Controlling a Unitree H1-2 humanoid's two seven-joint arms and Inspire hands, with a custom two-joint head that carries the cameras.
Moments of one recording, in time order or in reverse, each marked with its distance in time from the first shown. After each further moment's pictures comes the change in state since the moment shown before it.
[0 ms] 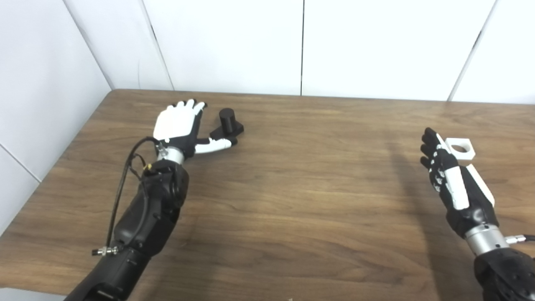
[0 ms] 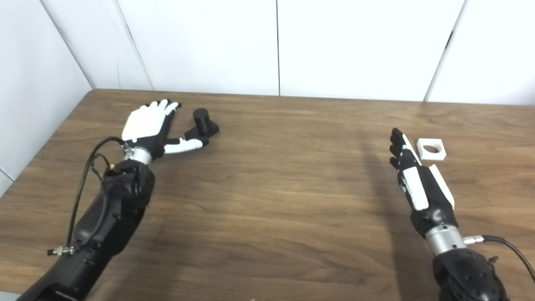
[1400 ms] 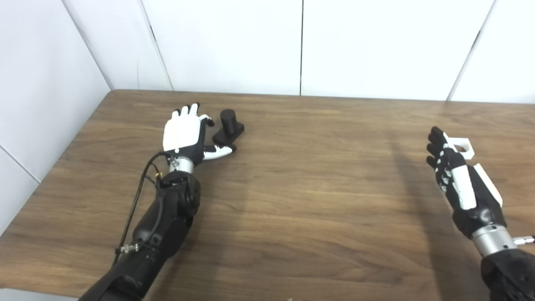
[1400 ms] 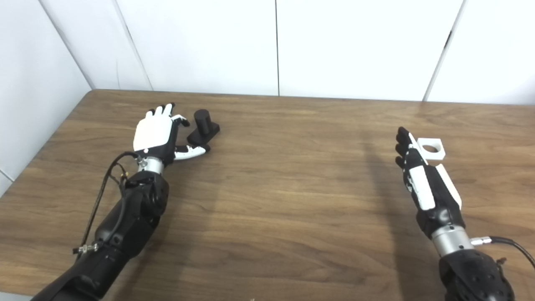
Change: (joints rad) left arm -0.052 -0.051 -0.011 0.258 -0.079 -0.072 0.340; right arm 0.010 -0.008 -0.019 -0.043 0.004 0.039 0.000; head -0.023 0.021
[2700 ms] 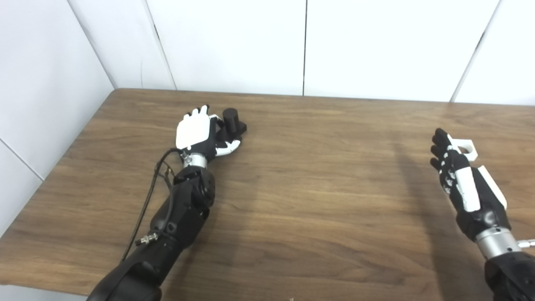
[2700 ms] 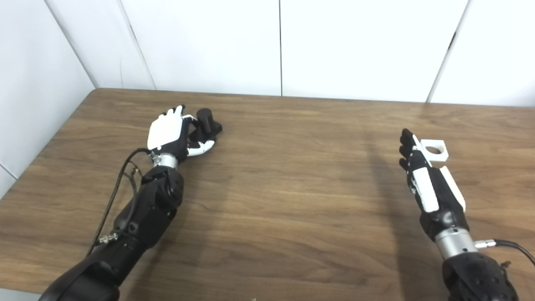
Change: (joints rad) left arm -0.062 -0.060 -0.032 0.092 -0.134 0.027 0.034; right arm 0.010 -0.003 -0.009 -0.010 -0.004 0.006 0.000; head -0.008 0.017
